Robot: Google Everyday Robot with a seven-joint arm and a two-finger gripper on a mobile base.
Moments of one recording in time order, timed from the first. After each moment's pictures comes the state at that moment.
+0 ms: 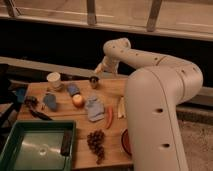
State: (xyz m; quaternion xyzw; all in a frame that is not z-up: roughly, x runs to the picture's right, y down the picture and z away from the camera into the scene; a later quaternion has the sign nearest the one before) arm 0.021 -0.094 0.897 -0.20 0.07 0.74 0.64
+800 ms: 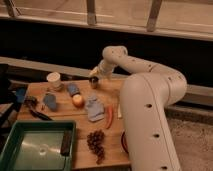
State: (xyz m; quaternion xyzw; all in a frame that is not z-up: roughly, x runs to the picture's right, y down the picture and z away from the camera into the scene) arm -0.012 -0.080 0.954 -0.26 0.03 0.75 0.60
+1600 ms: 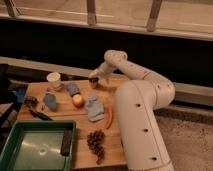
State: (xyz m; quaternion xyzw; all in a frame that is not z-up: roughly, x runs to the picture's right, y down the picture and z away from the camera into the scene) arm -0.019 -0.072 0.996 -0.29 0.03 0.76 0.57
